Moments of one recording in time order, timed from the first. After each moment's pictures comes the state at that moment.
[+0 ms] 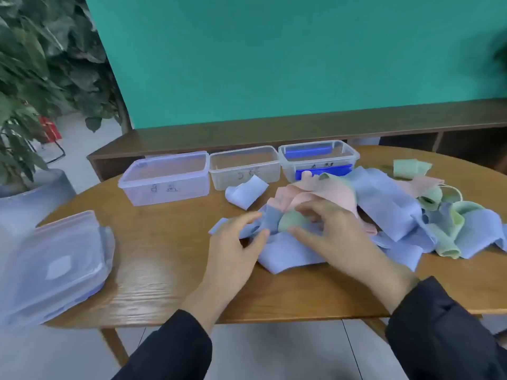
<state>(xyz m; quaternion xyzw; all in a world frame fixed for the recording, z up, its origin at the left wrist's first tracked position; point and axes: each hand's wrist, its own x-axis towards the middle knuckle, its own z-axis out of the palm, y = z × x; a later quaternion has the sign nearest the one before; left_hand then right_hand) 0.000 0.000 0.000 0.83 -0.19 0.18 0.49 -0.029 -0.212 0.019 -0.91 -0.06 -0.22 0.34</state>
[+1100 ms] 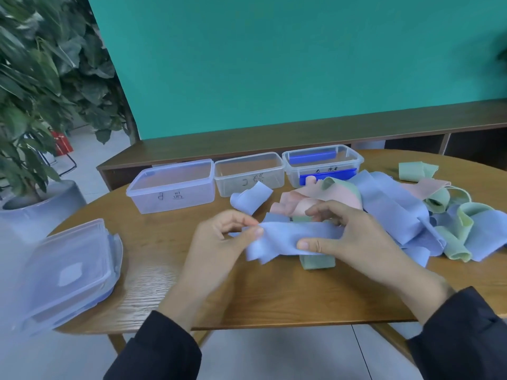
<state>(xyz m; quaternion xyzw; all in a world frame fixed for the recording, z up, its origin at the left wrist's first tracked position) -0.006 0.026 0.043 0.77 -0.18 0.06 0.61 -0.058 -0.215 0.050 -0.87 -0.04 -0.15 0.46</state>
